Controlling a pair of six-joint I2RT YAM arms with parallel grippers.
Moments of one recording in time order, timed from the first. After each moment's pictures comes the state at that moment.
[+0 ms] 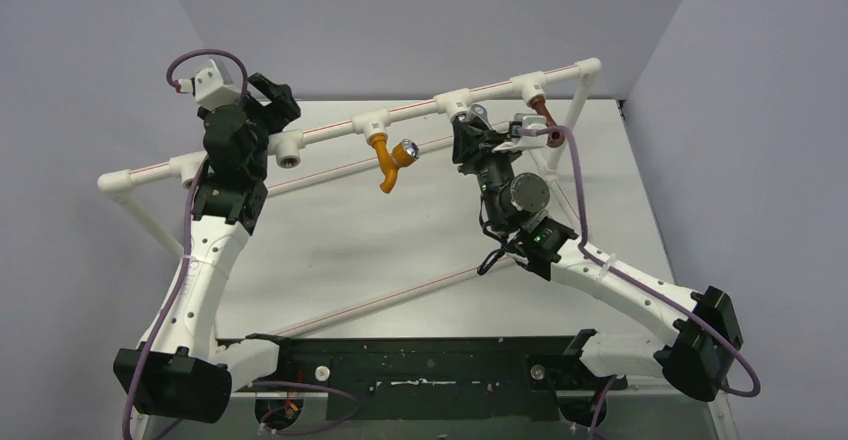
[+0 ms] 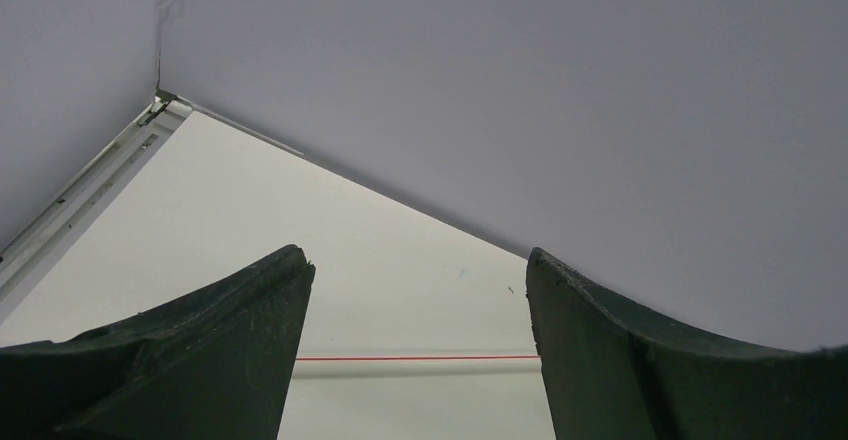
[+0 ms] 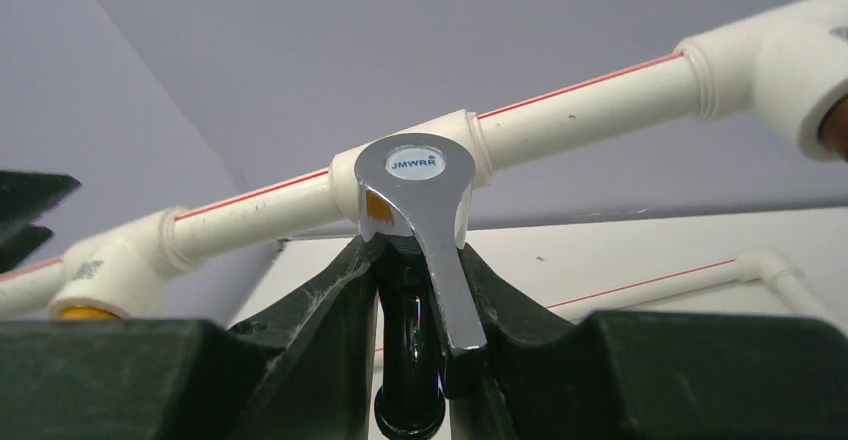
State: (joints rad) left arm -0.14 1.17 1.18 -0.06 -0.31 -0.50; right arm 0.83 1.22 0.95 0.57 0.57 0.11
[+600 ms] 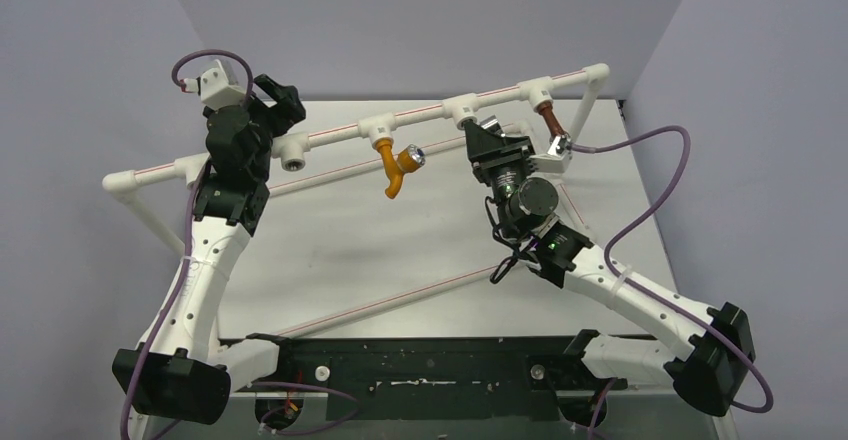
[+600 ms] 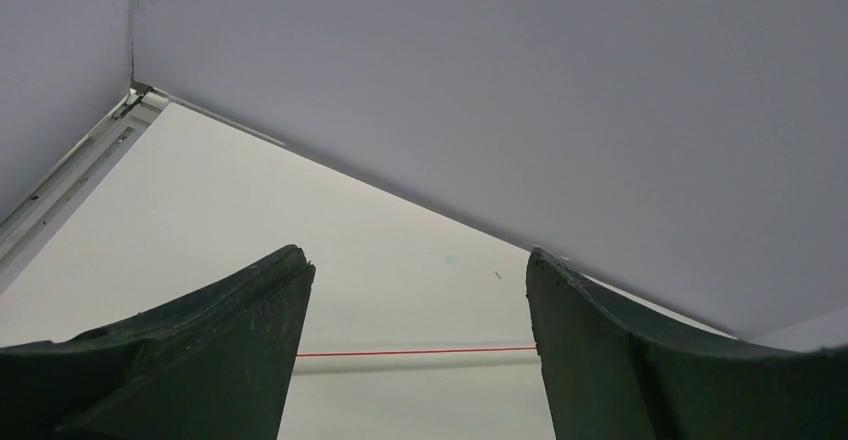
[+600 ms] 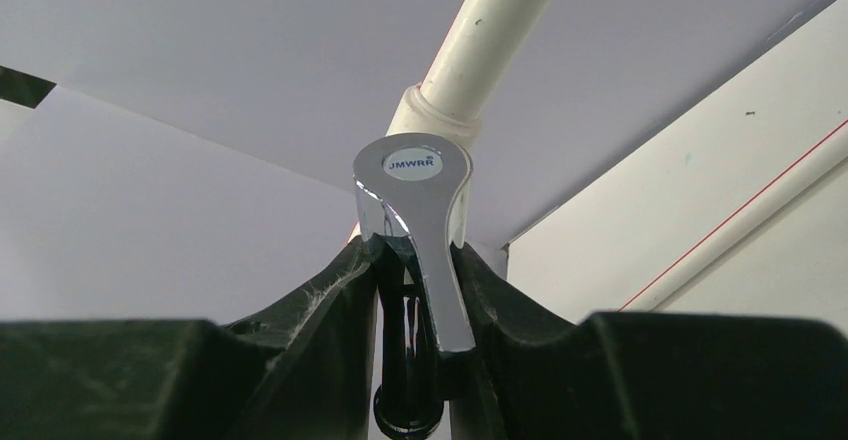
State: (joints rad) left arm -0.16 1.17 1.18 -0.07 -0.29 -0.50; right arm 0.81 1.13 0.88 0.43 0.66 1.03
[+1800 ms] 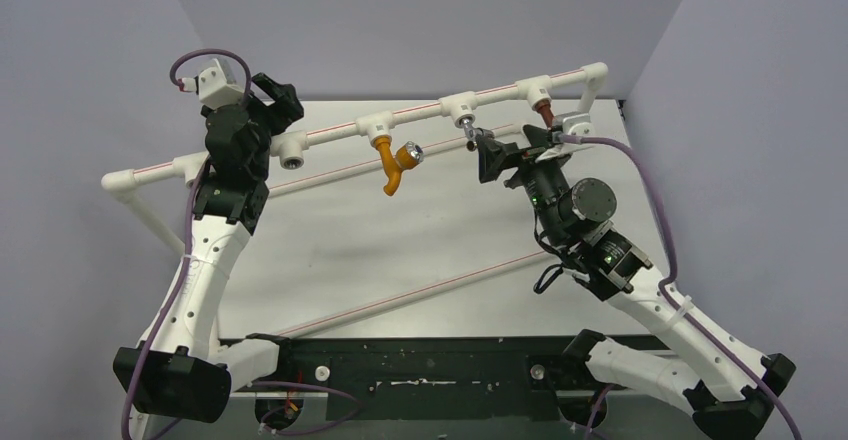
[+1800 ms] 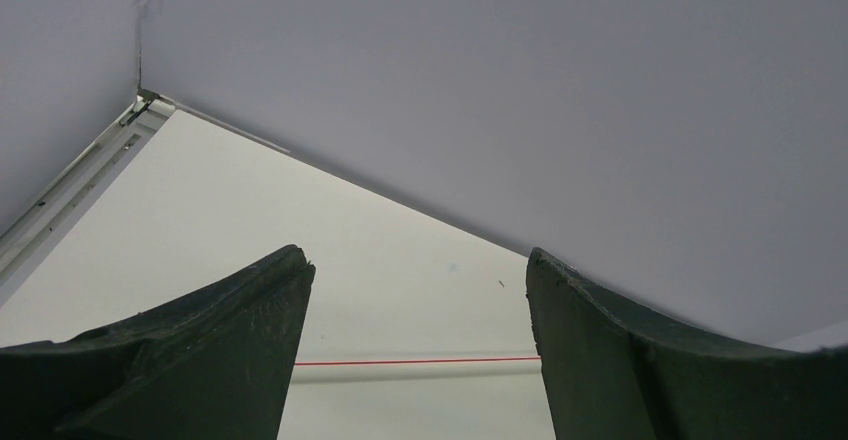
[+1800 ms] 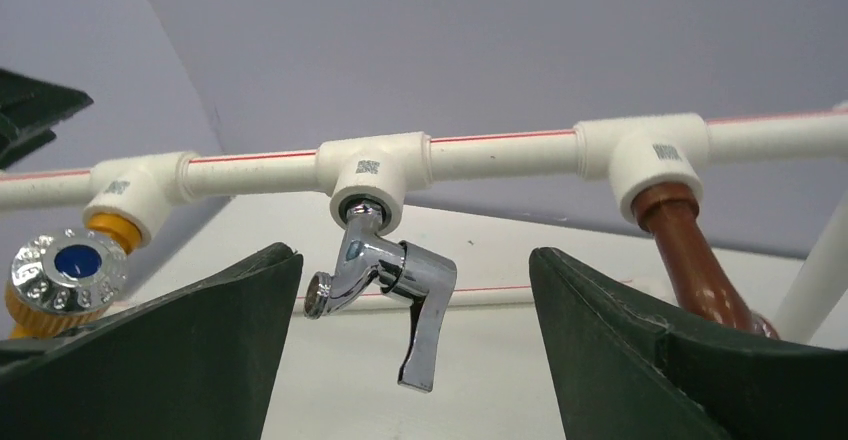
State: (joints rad) left arm -0.16 1.18 1.18 -0.06 -0.29 -0.50; right arm 0.77 0.91 0.98 0.13 0.44 0.12
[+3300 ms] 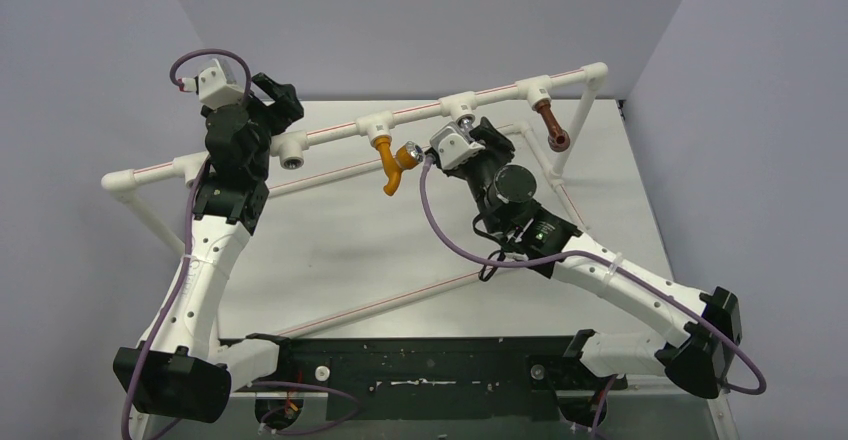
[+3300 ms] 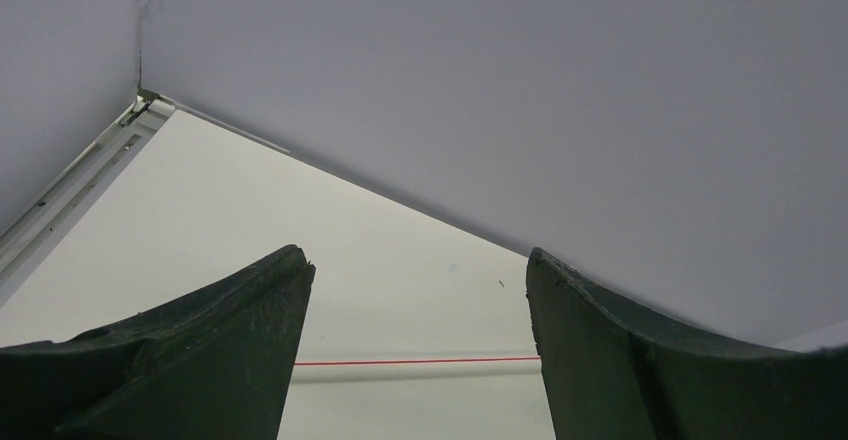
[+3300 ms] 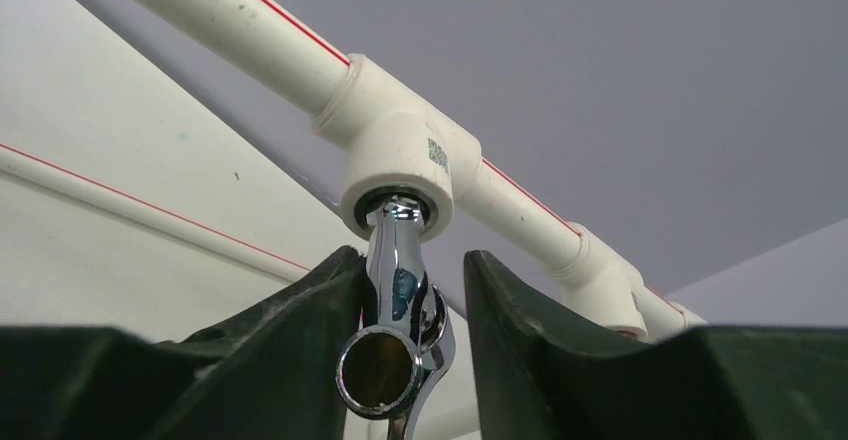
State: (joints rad) left arm -0.16 1.17 1.18 -0.06 -0.29 -0.50; right arm 0.90 1.22 1.06 0.27 0.59 -0.82
